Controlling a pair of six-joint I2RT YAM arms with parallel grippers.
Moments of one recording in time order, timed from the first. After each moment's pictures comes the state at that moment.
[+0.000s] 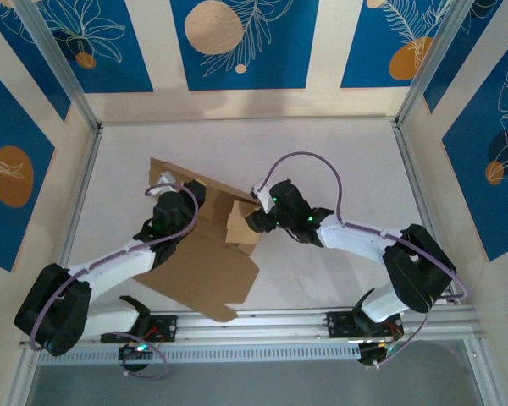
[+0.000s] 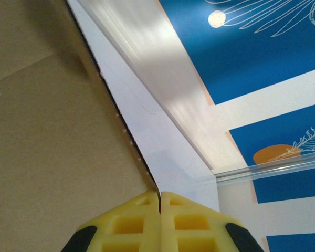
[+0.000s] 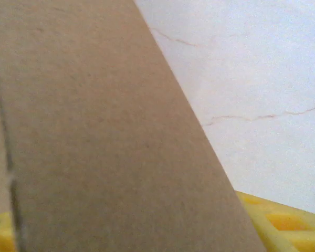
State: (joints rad) left arm -0.55 1.21 0.51 0.49 -0.25 -1.15; right arm 0.72 1.48 0.82 -0.02 -0.03 0.03
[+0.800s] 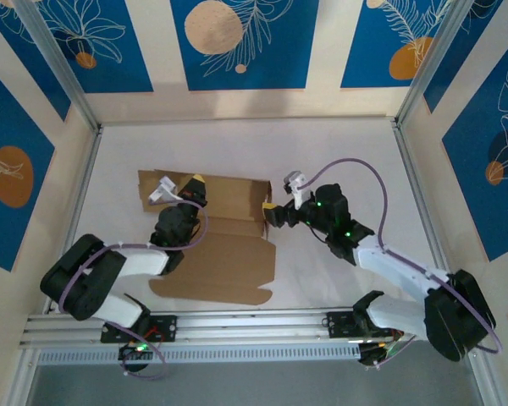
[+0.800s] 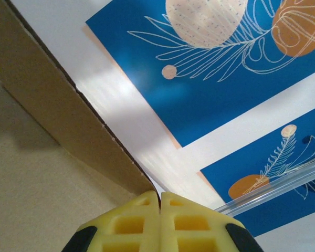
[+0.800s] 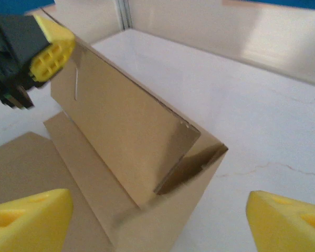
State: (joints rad) left arm -0.59 1.46 0.38 1.18 -0.40 -0.99; right arm 0.57 1.10 0.58 0.22 -0.22 0.02
